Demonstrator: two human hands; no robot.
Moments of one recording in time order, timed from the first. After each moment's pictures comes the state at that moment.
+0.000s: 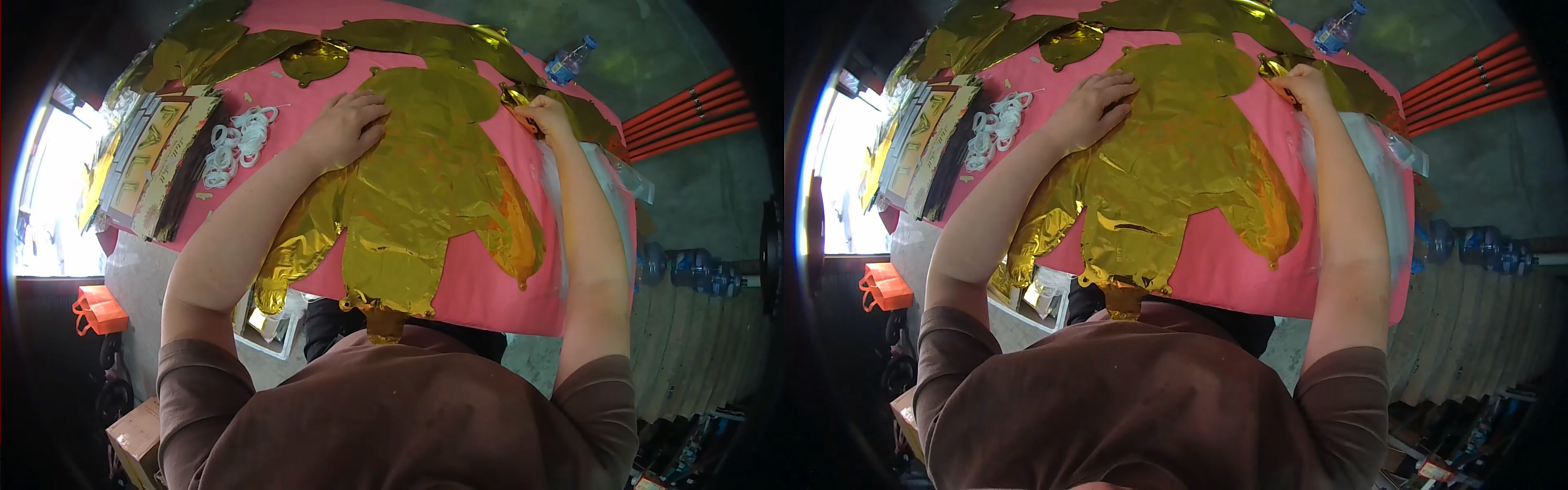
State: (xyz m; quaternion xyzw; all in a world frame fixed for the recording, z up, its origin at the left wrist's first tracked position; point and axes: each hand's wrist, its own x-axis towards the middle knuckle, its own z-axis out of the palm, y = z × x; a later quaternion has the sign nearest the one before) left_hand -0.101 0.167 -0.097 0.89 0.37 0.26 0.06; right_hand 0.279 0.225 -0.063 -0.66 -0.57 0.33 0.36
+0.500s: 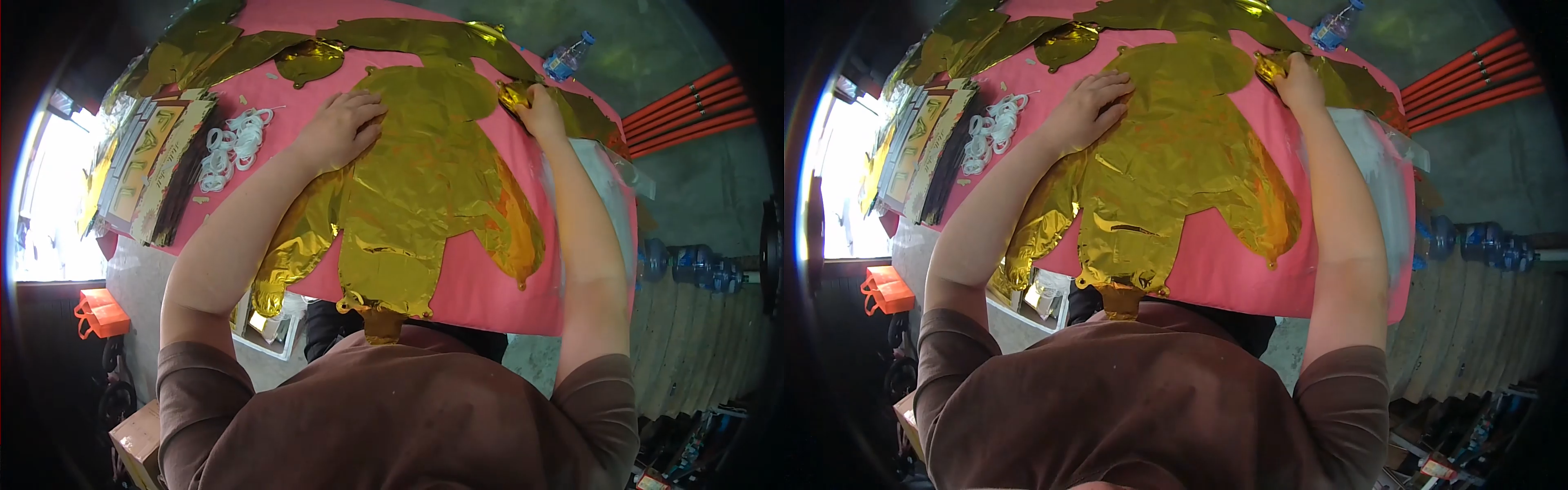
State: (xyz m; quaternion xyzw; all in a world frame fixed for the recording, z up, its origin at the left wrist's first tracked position) left_hand -0.102 0.166 -0.096 0.89 0.37 0.26 0.05; right_hand 0.265 0.219 -0.071 -0.66 -0.69 -0.06 0.28
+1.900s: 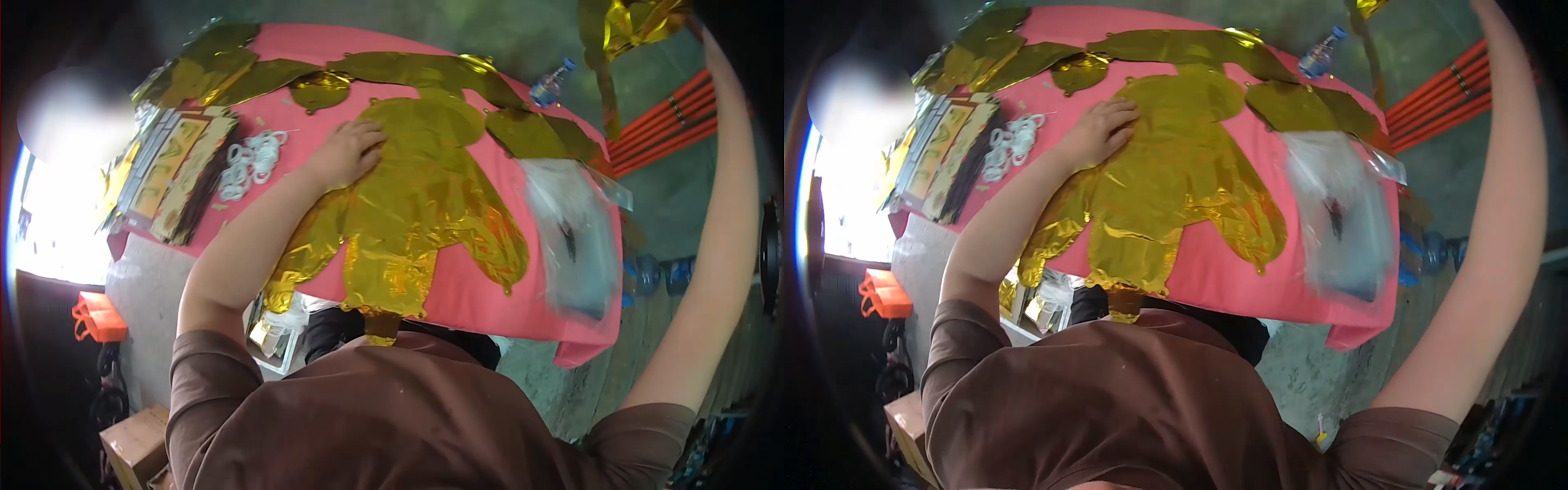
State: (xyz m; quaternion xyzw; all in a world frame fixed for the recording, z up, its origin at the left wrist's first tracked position) left_hand -0.102 0.166 -0.095 0.88 0.37 0.27 0.06; right_hand 0.209 0.144 0.299 -0.29 -0.76 -0.18 0.55
